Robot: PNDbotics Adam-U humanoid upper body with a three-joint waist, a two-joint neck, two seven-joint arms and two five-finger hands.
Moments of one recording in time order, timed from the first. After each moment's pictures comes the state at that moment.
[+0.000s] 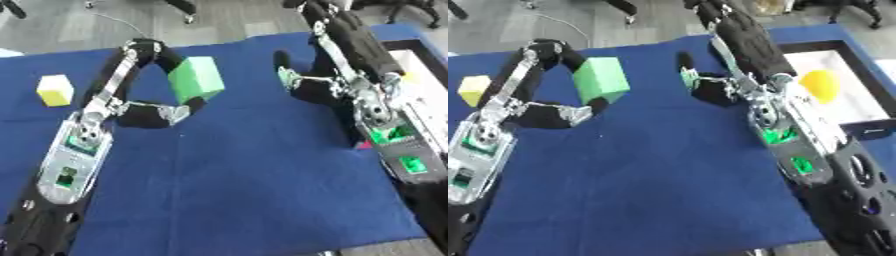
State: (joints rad) left arm -0.57 0.15 -0.27 -1.61 -0.30 -0.14 -0.18; right arm -0.53 -0.41 0.34 -1.98 0.90 0.26 0.16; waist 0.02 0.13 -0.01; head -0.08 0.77
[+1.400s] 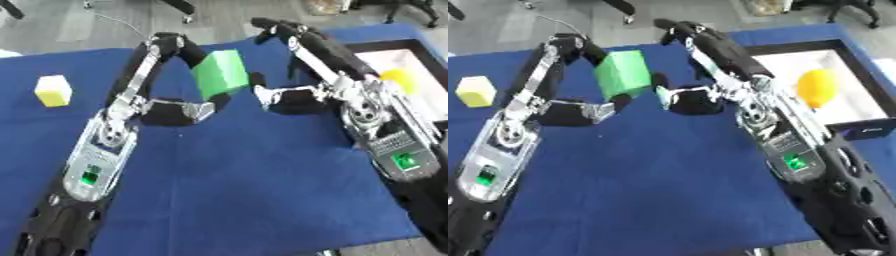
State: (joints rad) left arm -0.61 0.09 -0.31 -1.59 -0.30 -0.17 -0.11; right arm -0.55 -0.41 0.38 -1.95 0.56 0.33 0.24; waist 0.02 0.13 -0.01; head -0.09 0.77
